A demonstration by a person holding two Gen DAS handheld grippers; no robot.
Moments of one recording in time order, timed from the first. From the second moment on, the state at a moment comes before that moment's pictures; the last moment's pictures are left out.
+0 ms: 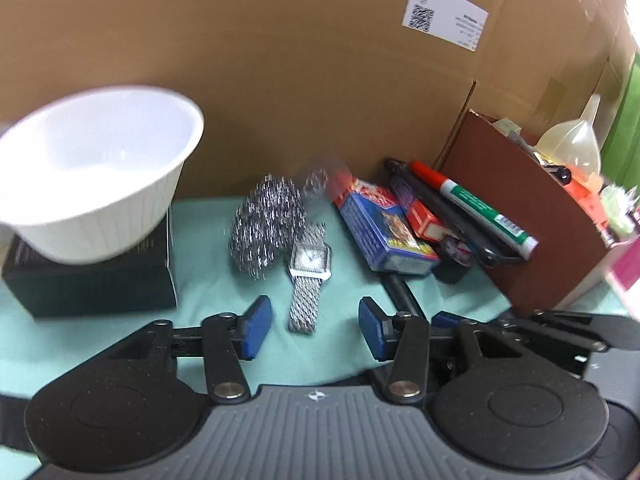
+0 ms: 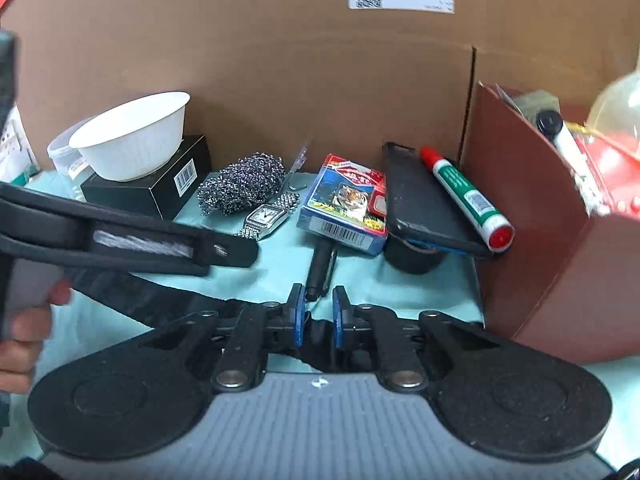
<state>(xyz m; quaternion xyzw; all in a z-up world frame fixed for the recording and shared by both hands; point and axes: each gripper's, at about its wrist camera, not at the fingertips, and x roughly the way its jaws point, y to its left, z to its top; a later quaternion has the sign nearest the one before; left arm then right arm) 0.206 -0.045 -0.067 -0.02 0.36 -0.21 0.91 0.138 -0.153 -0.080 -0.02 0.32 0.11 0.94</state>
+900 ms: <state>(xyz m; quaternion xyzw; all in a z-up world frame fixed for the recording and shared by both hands) 0.138 -0.045 -0.050 0.01 0.33 -0.20 0.92 0.115 -0.157 -0.070 -0.03 0.31 0.12 0.94</state>
